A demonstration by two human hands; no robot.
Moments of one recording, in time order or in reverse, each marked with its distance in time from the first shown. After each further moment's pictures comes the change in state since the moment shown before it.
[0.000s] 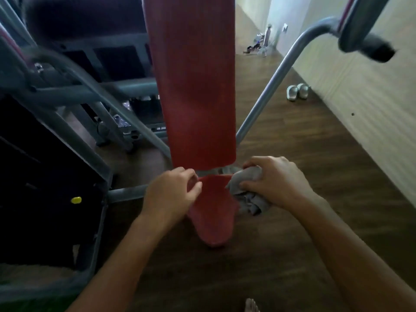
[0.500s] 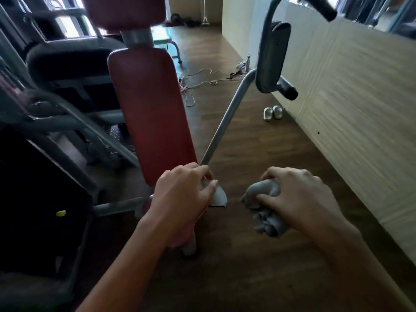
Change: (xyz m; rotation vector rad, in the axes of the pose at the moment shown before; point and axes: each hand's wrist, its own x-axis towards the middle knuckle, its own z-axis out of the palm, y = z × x) left_hand -0.042 0.235 -0.087 -0.054 0.115 0.141; right_hand -0.154 0.110 -0.177 -0.120 0.139 0.072
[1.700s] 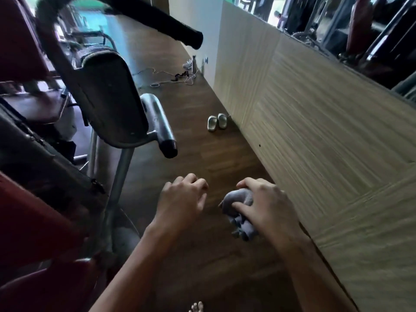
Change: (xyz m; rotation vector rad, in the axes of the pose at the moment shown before) left_hand 0.375 0.255 0.237 0.077 -0.199 0.087; right_hand 0.289 0.351 -0.068 0.045 0.025 0.146
